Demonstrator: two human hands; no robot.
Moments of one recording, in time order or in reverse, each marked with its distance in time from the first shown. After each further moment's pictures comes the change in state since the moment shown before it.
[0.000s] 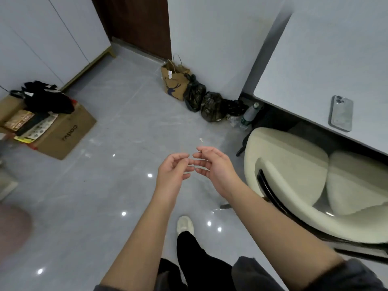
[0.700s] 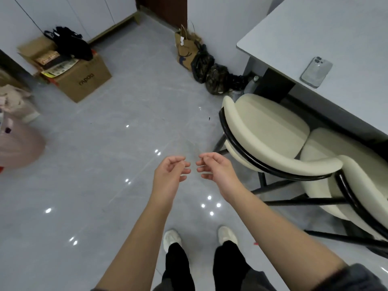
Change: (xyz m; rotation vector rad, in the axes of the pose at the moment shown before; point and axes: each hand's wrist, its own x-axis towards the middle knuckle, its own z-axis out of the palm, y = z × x) left_hand -0.262 -0.183 0.129 -0.058 0.241 -0.027; right_hand -0.206 0.096 -0.242 -0.362 -0.139 0.027
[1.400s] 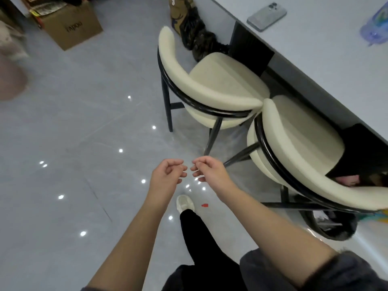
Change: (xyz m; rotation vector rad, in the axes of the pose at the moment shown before) left_hand -0.218 -0.221 0.254 0.041 0.107 -0.058; right_hand -0.131 0.150 -0.331 -0.305 -0.177 0.062
